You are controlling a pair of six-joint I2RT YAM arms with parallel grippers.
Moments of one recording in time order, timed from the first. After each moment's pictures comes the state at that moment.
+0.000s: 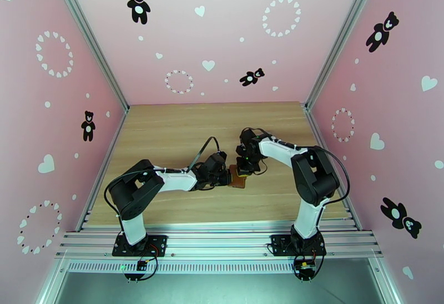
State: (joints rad) left arm -0.87 1.84 0.90 0.12 0.18 -0.83; right arm 0.49 1.88 1.23 -0.88 -0.33 0.34
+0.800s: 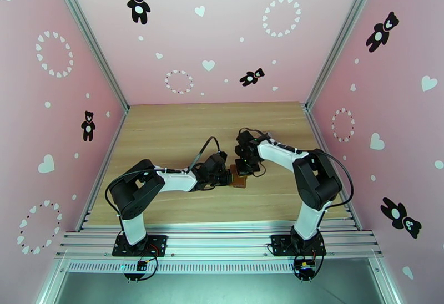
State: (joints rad) left arm -0.87 1.84 0.88 0.17 0.19 -0.83; right arm 0.50 1.81 1.16 -0.81 -0.29 0.32
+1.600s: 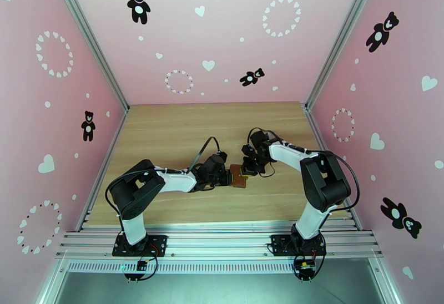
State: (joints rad) left arm -0.87 1.84 0.87 0.19 0.19 -0.82; right arm 0.38 1.76 1.07 -0.72 -0.50 0.31
